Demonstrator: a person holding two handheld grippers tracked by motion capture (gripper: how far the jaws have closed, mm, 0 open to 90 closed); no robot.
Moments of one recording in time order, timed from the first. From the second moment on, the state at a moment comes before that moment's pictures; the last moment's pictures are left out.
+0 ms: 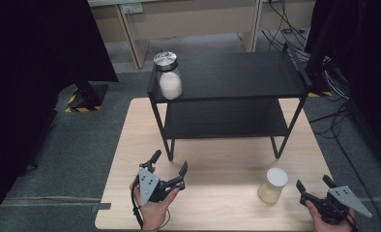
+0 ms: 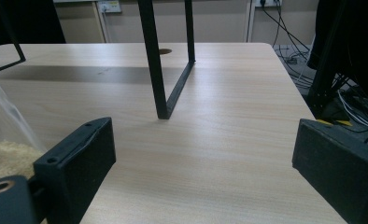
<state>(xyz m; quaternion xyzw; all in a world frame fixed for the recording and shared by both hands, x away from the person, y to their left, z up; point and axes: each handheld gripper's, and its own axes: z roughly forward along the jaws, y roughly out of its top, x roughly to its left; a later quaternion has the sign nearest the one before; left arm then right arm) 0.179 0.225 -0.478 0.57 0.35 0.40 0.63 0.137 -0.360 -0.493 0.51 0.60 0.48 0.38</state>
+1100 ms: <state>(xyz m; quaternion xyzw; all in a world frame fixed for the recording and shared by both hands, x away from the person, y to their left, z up) 0.195 0.229 -0.531 0.61 0.40 0.34 0.59 0.138 -0.360 -0.492 0.51 0.60 0.48 0.38</state>
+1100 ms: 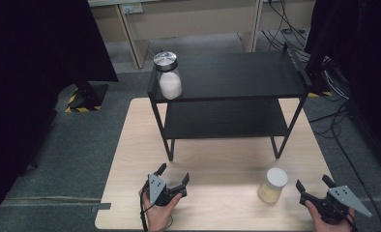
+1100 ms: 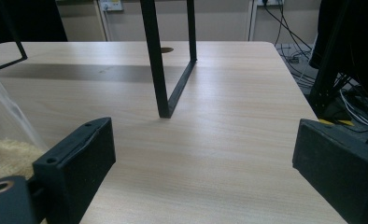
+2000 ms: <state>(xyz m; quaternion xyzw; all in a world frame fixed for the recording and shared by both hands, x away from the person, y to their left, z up) 0.194 0.226 -0.532 0.61 0.40 0.34 0.59 0.136 -0.362 -0.494 0.51 0.60 0.49 0.38</state>
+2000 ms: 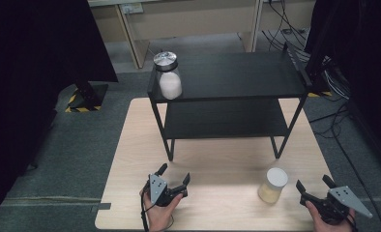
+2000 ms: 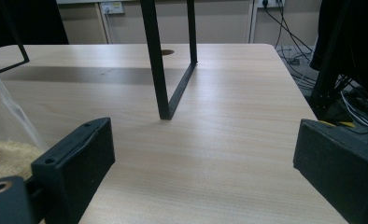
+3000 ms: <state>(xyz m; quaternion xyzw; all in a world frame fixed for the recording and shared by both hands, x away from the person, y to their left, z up) 0.194 0.227 -0.532 0.61 0.40 0.34 0.59 0.128 -0.373 -0.479 0.46 0.64 0.51 0.34</state>
